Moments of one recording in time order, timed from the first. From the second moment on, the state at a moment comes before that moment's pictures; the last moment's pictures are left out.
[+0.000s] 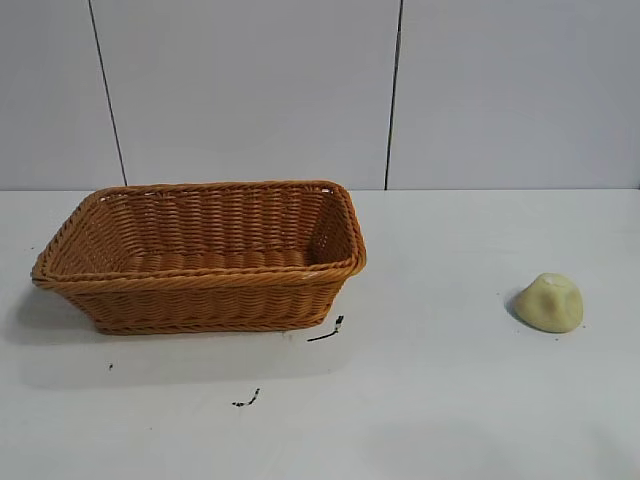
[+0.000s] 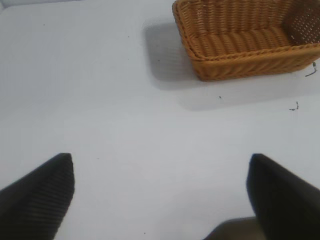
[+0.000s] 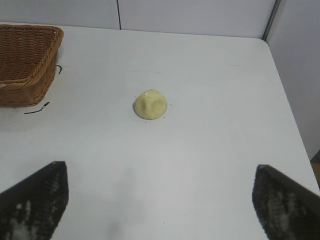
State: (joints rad) left arm -0.04 -0.01 -0.50 0.00 1.07 0.07; right arm 0.00 -0.01 -0.49 0.02 1.03 -0.01
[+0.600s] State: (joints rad) left arm -0.04 -0.01 -0.50 0.00 1.07 0.07; right arm 0.00 0.07 -0.51 0.02 1.01 0.00
